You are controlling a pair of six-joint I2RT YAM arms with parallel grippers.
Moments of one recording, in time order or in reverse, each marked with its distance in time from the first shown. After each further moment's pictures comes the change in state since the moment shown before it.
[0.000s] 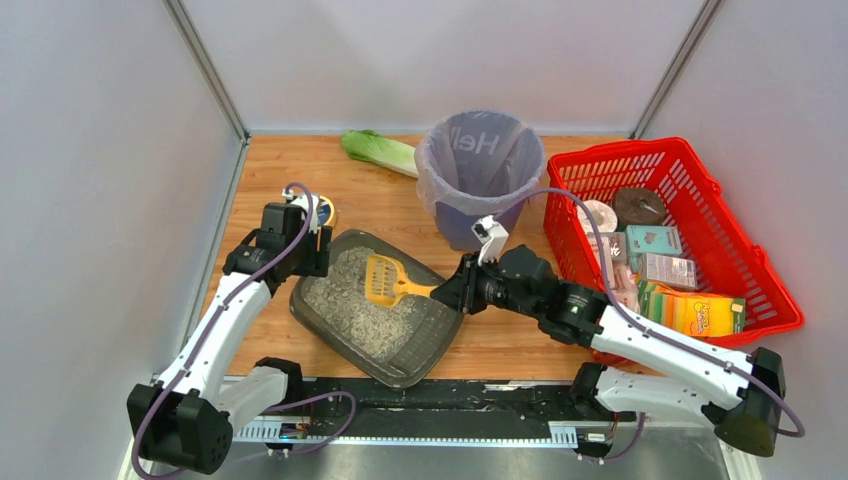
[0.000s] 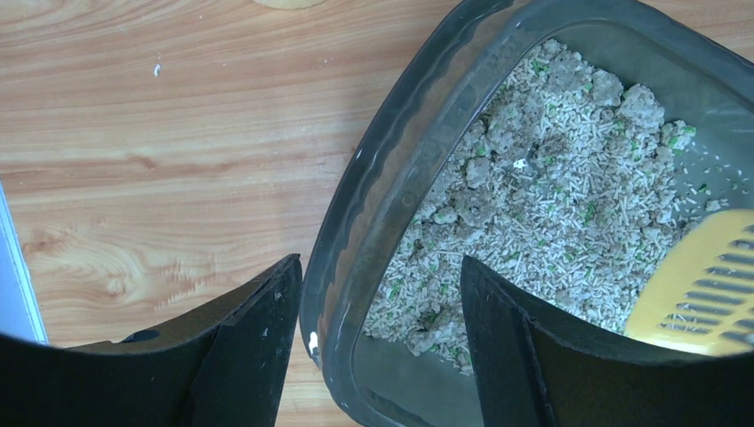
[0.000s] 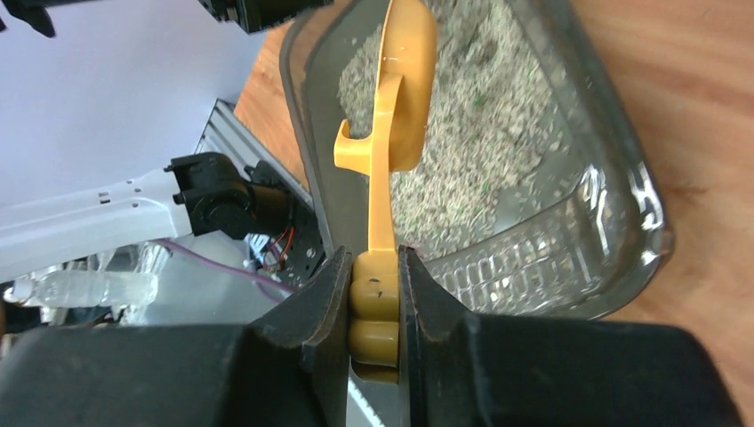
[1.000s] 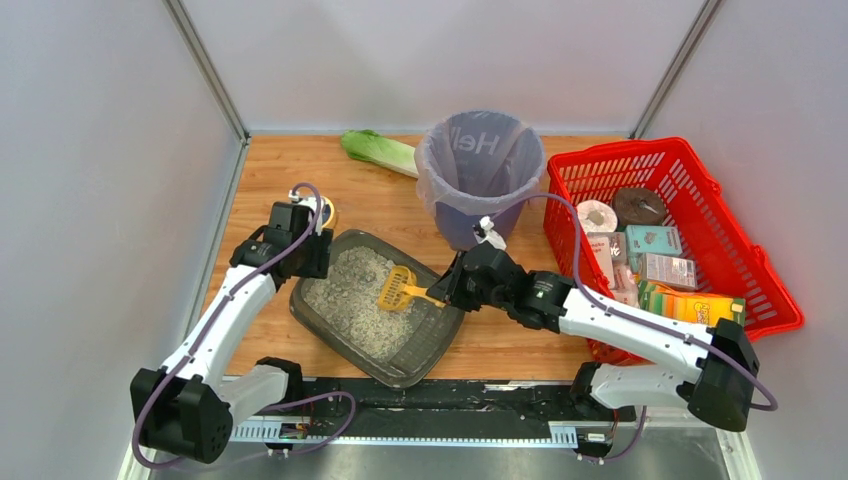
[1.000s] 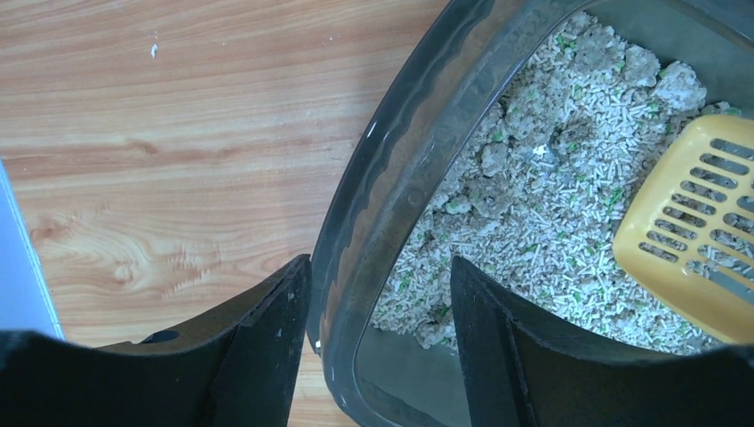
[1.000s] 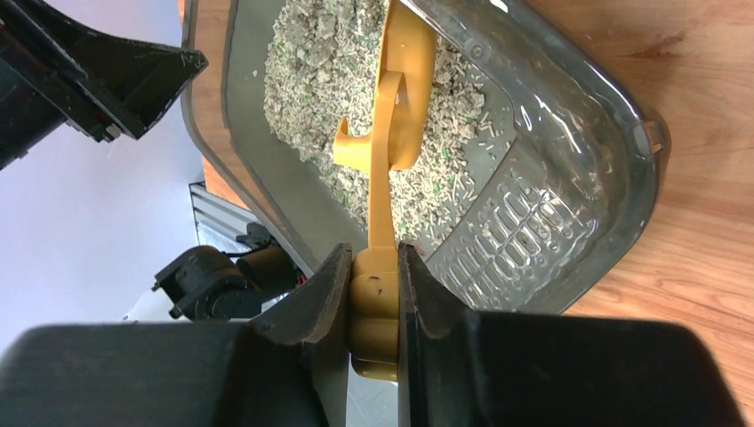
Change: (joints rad) left arm -0.022 0.047 0.005 -0.023 -0.039 0.003; right arm 0.005 0.208 0.085 -0.175 0.125 0.440
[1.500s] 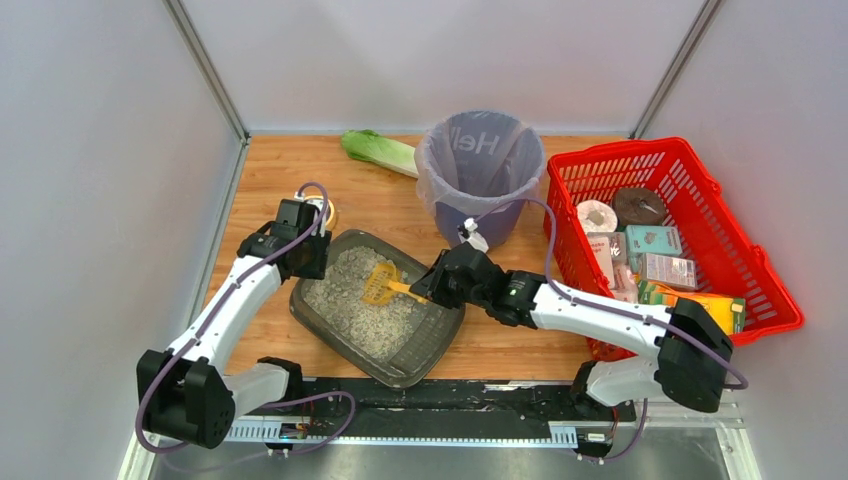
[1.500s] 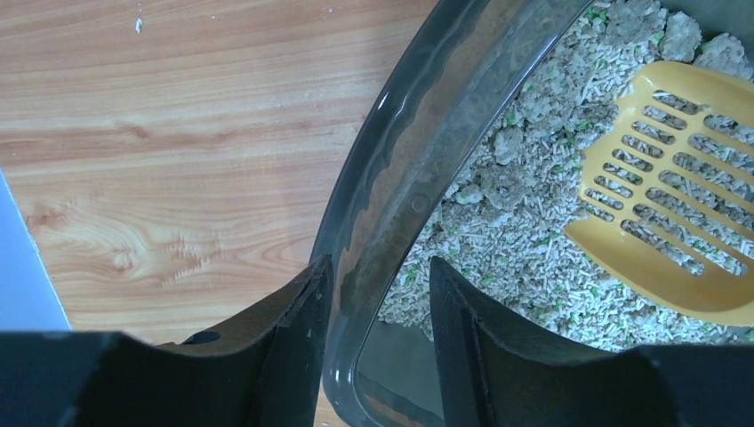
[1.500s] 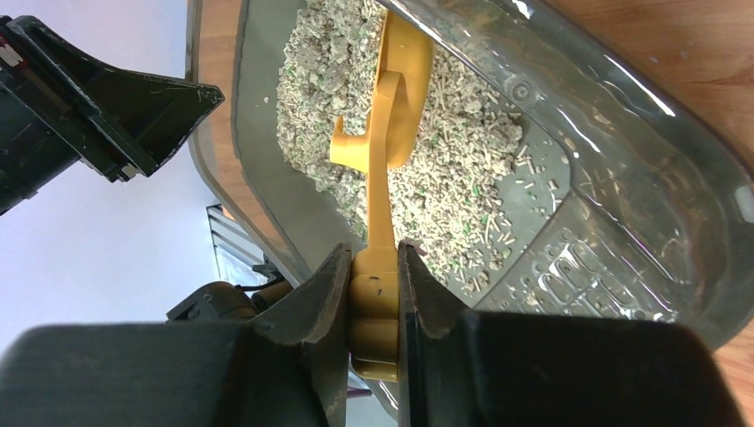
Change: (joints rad) left arm -0.010 0.077 0.016 -0.027 -0.024 0.000; right arm 0.004 0.163 -0.019 0.200 0.016 0.068
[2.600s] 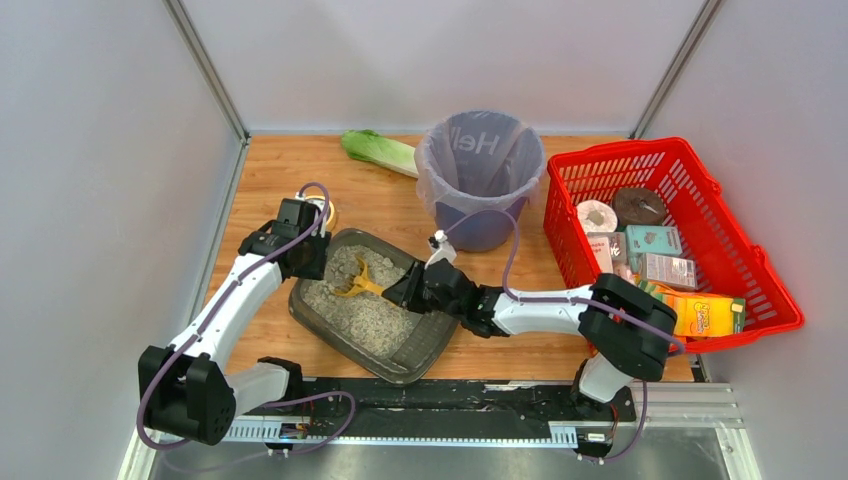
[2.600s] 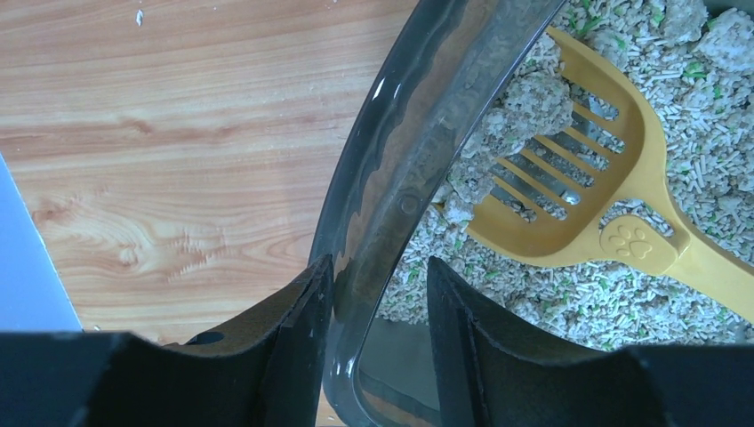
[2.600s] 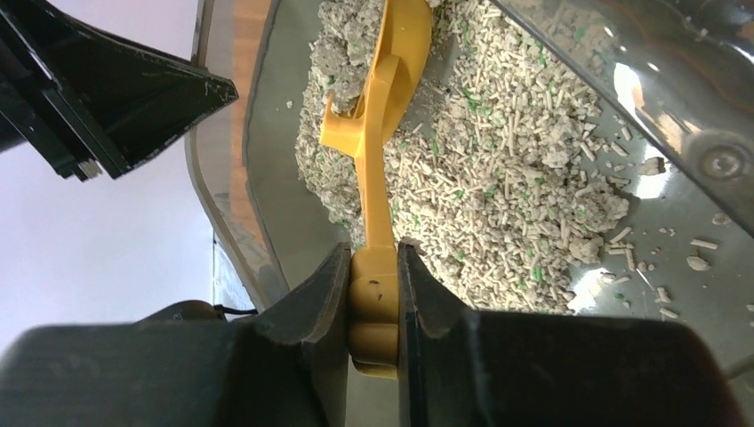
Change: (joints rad) left arm 0.000 0.019 0.003 -0.009 -0.006 0.008; right arm 0.053 0.294 -0.082 0.548 -0.009 -0.082
